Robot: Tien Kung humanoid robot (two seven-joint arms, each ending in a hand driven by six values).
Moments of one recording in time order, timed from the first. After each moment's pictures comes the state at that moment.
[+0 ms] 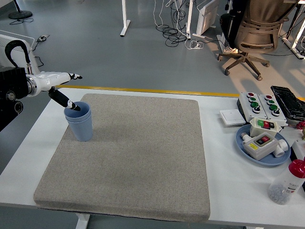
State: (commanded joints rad) left arm -1.16 0.61 -0.56 -0.79 1.64 -0.36 0.02; right arm 0.23 -0.14 0.64 0.20 -0.51 -0.36 -0.24
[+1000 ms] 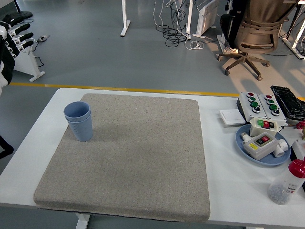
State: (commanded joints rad) left arm -0.51 0.58 -1.38 -1.44 0.63 0.20 -0.01; right arm 0.22 -0.15 0.63 0.20 -0.47 -0.35 -0.23
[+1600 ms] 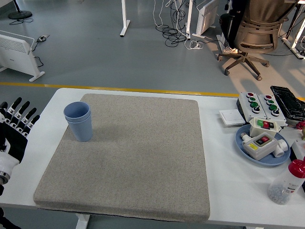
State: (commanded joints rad) left arm 0.05 0.30 -1.51 -1.63 0.59 0.14 -0.16; right arm 0.21 -0.15 0.66 0.20 -0.52 -0.34 -0.23
